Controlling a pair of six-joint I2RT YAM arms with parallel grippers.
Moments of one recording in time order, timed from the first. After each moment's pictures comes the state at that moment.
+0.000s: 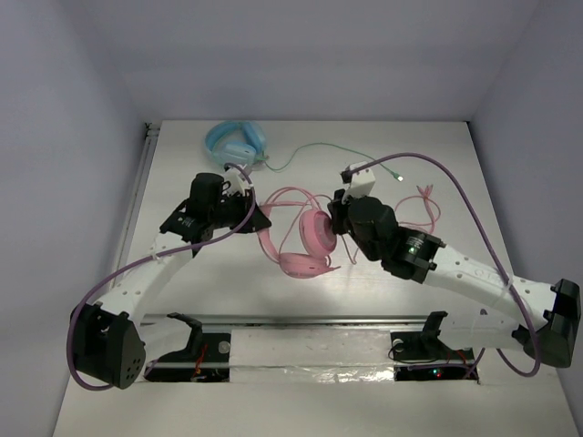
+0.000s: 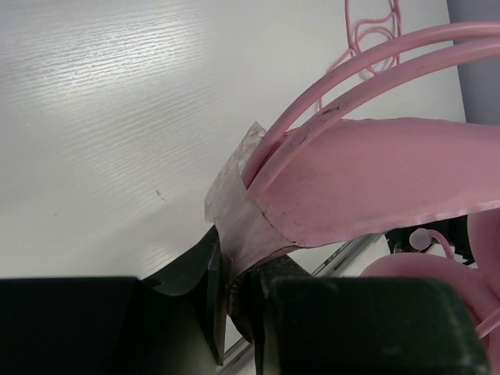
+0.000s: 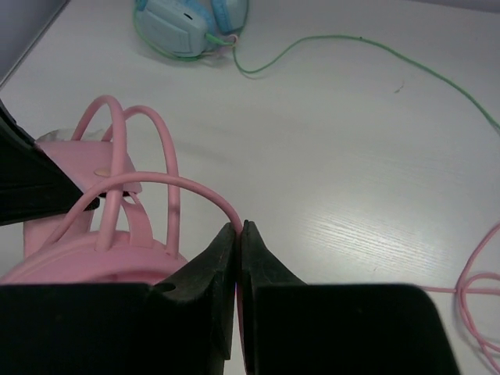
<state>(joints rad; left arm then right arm) -0.36 1.14 0.84 -0.34 0.48 -0.42 1.00 1.14 1.02 -0.21 0.61 0.31</state>
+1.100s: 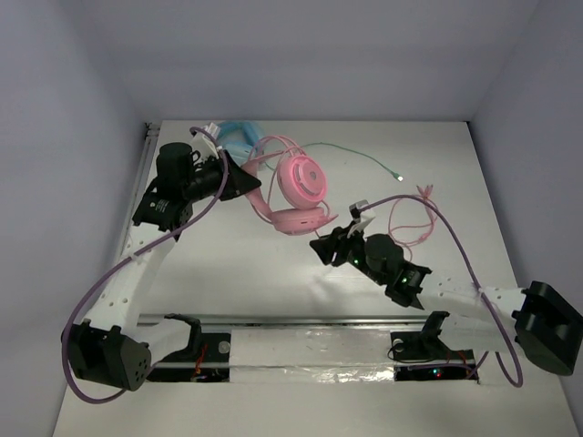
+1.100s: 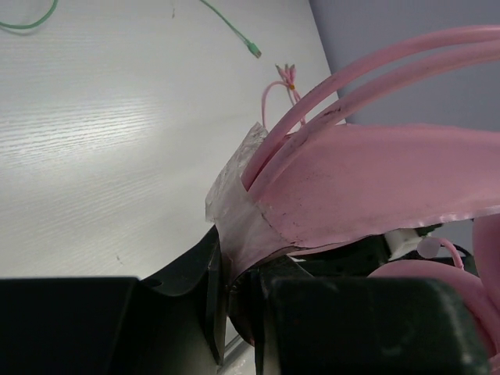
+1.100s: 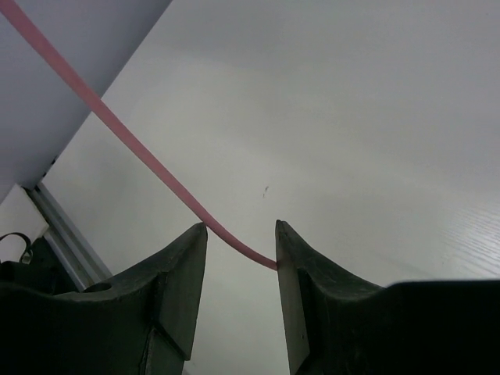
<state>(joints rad) -0.23 1.12 1.10 -0.37 0.56 -0.59 0.94 1.08 0.44 0.47 0.21 0.52</state>
